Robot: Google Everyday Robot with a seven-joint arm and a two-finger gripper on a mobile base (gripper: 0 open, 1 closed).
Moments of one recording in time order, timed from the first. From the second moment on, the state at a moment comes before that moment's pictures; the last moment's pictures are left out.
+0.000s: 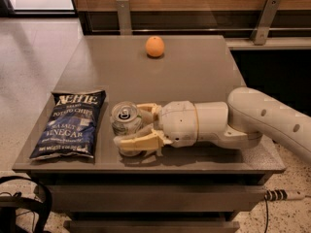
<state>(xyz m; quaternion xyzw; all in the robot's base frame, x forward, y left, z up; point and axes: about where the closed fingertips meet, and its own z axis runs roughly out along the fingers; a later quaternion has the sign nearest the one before) 0.427 0.059 0.873 -0.54 0.50 0.47 0.49</state>
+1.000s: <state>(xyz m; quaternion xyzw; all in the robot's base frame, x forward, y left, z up) 0.507 -0.013 0.892 -0.48 0.54 0.42 0.54</state>
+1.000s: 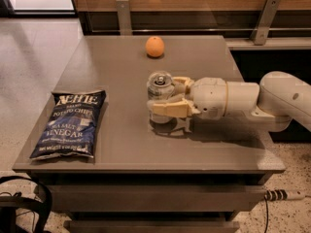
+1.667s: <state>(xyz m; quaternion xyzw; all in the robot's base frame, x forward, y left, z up) 0.589 -0.088 0.911 -0.46 0.58 0.37 0.56</state>
